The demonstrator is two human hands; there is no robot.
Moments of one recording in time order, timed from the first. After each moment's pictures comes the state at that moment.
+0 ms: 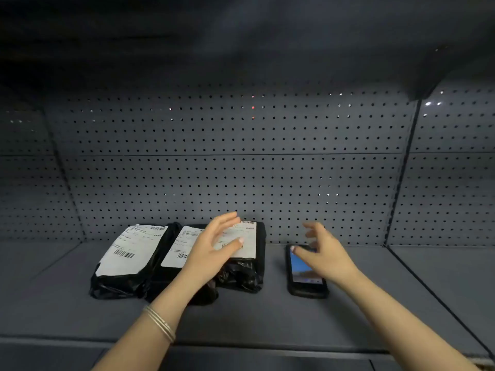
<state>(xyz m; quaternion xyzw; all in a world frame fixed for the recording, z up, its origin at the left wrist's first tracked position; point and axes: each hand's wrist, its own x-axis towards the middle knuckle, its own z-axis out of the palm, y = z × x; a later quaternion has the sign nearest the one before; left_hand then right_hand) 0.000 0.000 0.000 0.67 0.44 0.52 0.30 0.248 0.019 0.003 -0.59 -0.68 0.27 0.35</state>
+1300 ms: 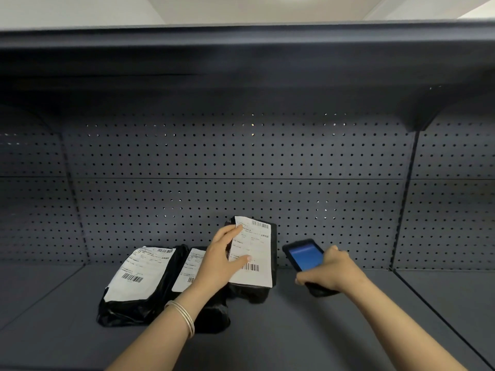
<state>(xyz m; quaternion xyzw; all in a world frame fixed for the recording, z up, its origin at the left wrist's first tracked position) -0.018 0.039 0.004 0.69 0.52 0.48 0.17 0.226 0.009 0.051 -0.75 -0.62 0.20 0.16</state>
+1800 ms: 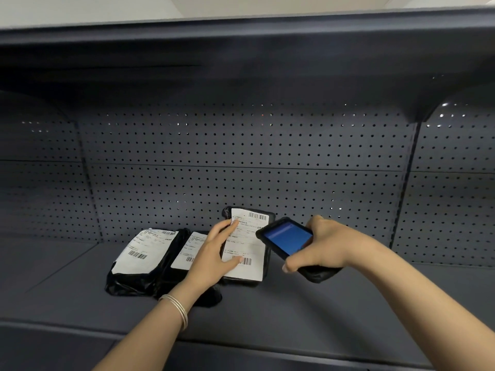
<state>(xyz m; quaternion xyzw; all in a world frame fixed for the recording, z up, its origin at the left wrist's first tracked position) -0.012 0.006 -0.012 0.71 0.52 0.45 0.10 0.233 -0.059 0.124 -0.65 -0.73 0.19 0.10</state>
